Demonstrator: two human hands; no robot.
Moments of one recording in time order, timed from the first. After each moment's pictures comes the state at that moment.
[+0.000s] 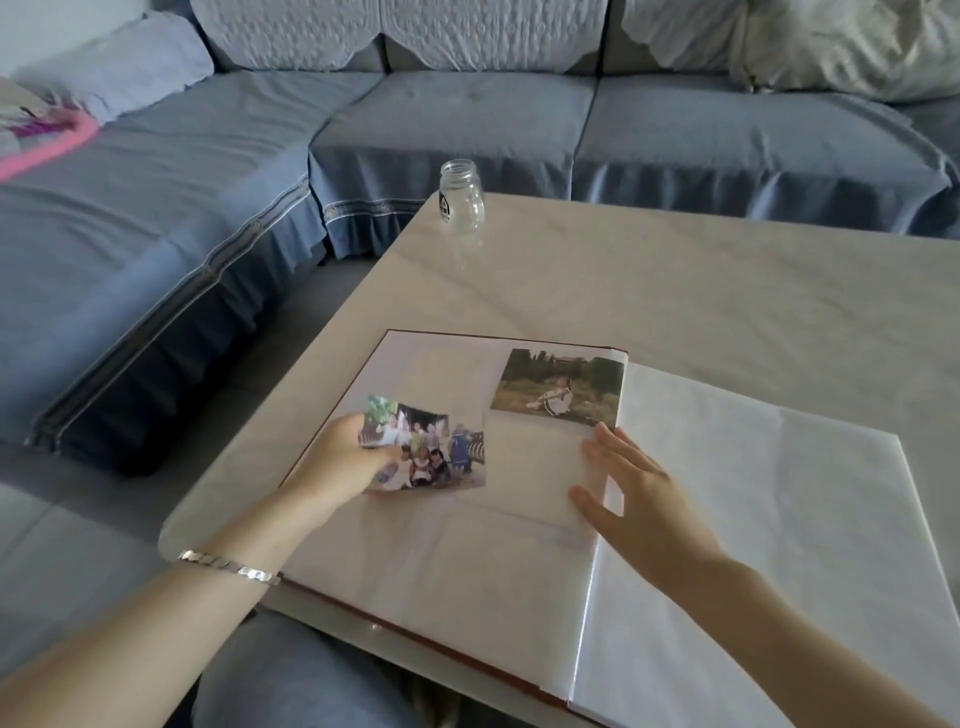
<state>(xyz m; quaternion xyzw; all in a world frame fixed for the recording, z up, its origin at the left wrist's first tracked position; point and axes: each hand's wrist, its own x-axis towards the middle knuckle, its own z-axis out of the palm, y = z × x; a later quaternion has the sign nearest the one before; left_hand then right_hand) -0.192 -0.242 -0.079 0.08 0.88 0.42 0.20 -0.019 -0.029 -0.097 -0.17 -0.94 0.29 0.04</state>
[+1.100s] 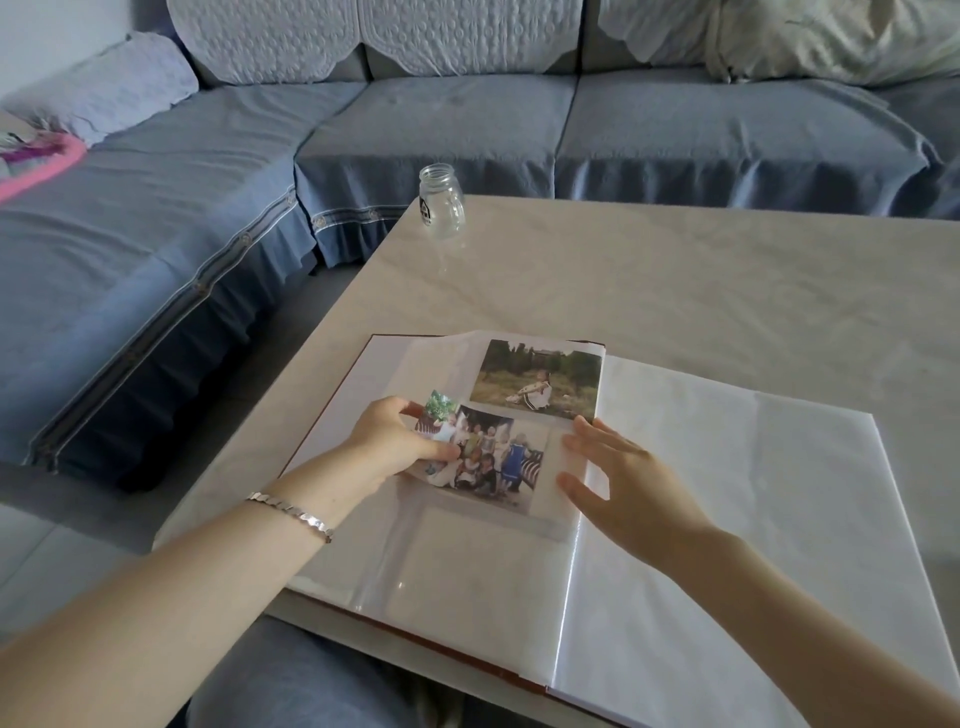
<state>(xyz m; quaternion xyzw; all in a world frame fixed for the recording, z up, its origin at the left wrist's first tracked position) -0.185 -0.188 -0.068 0.06 0.89 0.37 0.26 -0.019 -0.018 -0.085 -0.15 -0.95 0.28 0.01</state>
